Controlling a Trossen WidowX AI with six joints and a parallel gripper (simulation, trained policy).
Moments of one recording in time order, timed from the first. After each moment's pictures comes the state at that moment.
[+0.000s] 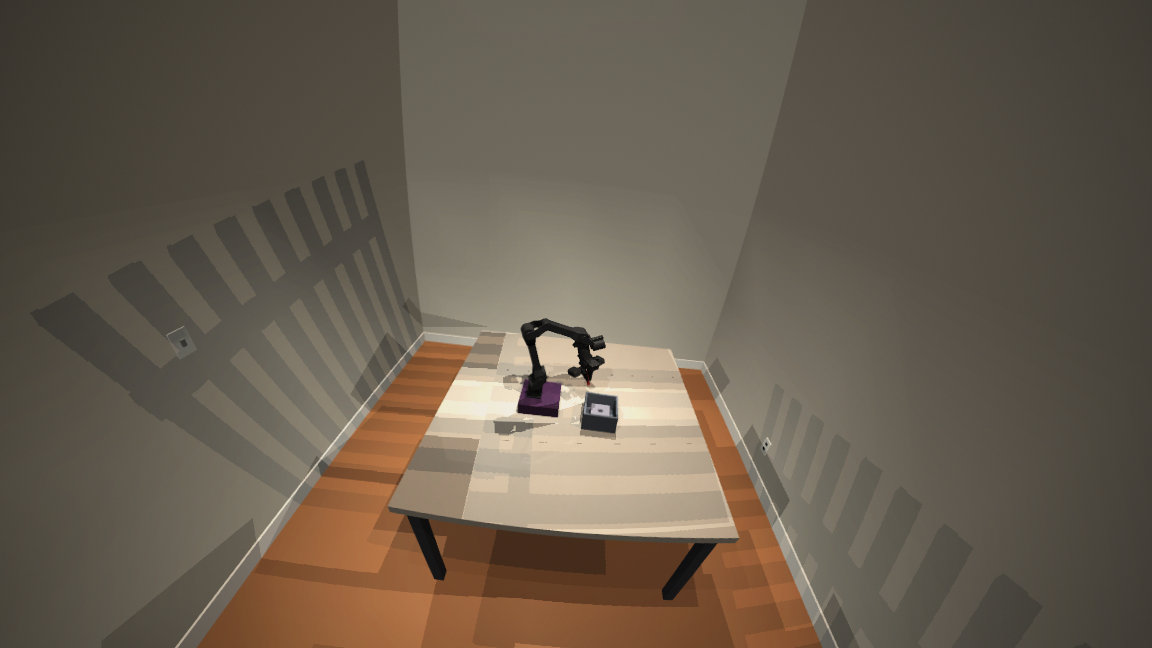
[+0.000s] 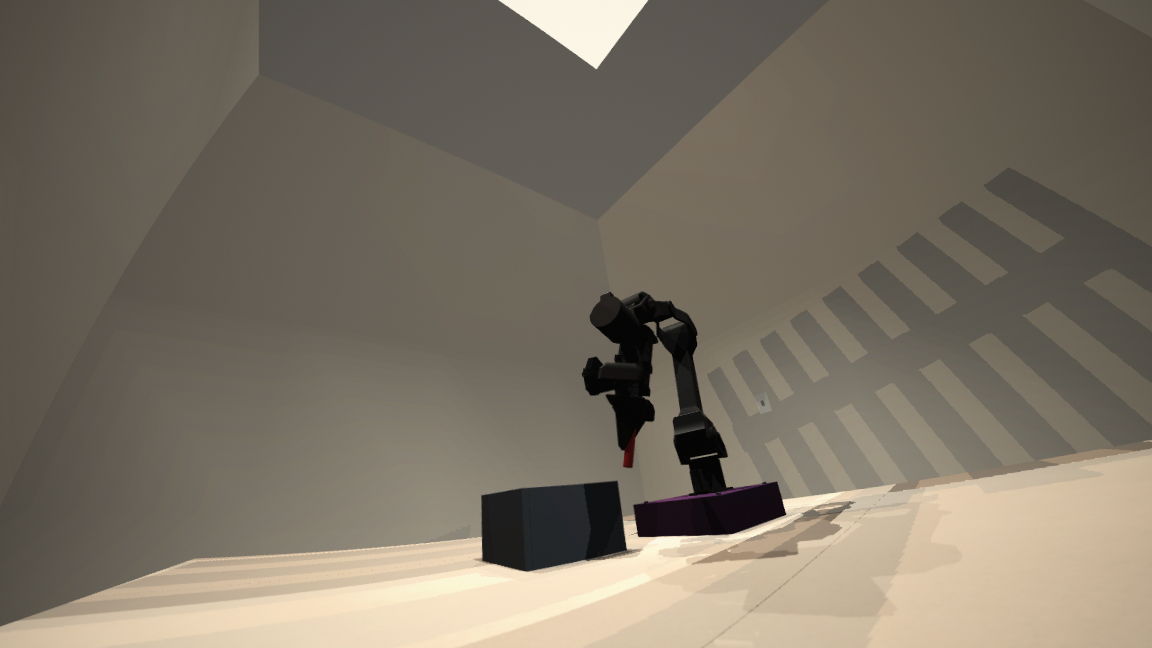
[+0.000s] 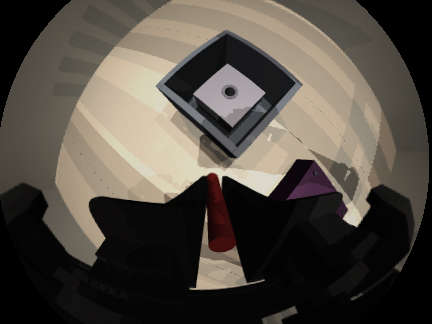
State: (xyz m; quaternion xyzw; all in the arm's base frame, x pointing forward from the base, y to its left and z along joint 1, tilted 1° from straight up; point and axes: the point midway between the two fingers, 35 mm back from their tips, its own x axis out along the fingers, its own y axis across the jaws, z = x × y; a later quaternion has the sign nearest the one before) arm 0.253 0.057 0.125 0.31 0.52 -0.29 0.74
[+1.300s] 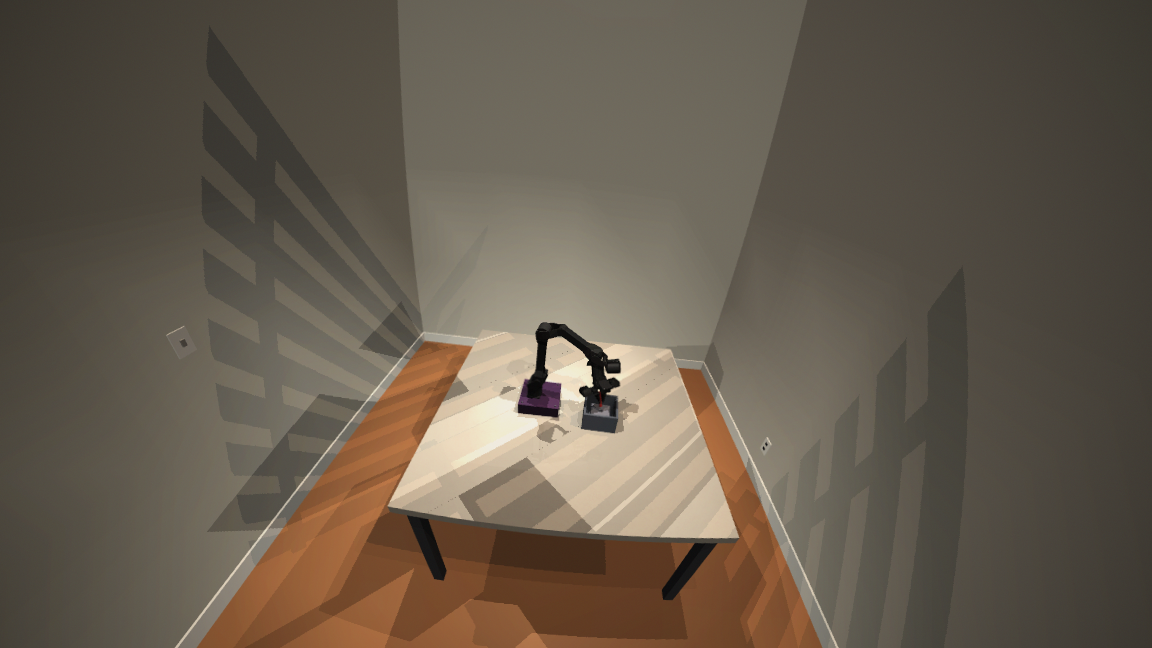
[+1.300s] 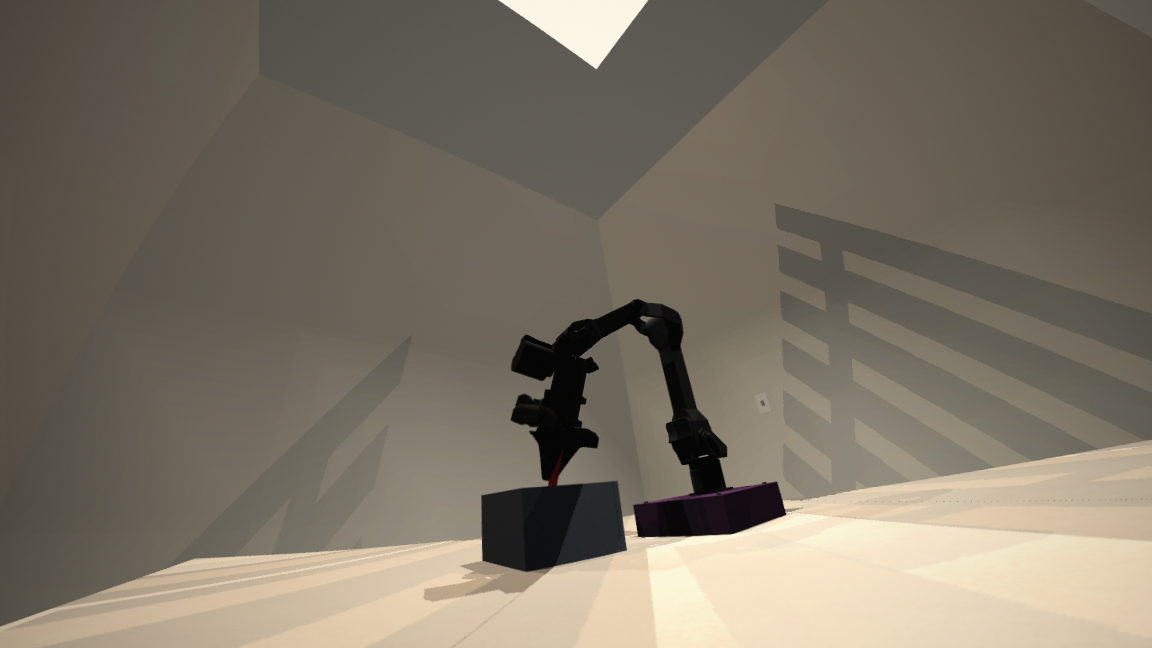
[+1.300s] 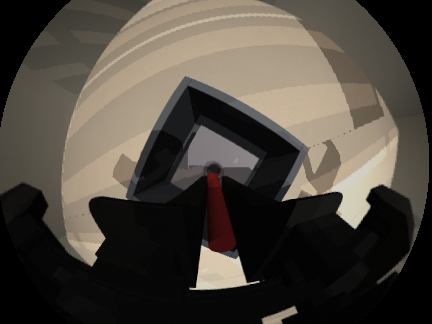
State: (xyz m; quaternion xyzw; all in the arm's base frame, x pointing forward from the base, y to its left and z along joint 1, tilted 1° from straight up) arm 0.322 -0.055 0.097 0.37 0.48 -0.37 0.70
